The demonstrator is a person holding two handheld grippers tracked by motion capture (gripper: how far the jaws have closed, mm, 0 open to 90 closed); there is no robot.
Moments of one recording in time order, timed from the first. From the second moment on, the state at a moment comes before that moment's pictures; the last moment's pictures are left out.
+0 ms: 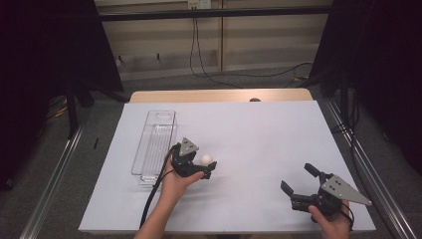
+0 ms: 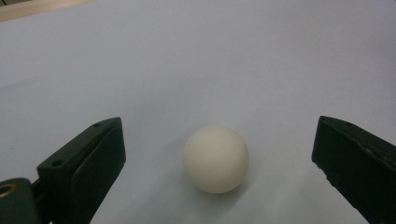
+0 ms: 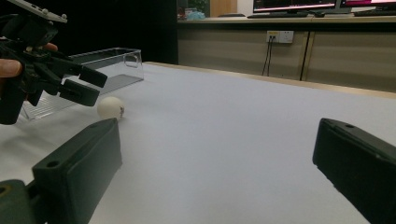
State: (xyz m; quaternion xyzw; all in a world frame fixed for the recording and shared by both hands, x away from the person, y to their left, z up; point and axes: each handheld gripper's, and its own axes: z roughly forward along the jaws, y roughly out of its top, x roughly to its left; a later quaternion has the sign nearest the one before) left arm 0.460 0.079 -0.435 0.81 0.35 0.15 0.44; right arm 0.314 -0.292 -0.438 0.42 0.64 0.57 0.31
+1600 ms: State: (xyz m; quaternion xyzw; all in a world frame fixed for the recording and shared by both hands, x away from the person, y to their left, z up) left arm 0.468 0.068 -0.445 0.83 0.36 0.14 0.41; right arm 0.314 -0.292 -0.438 0.41 0.64 0.57 0.31
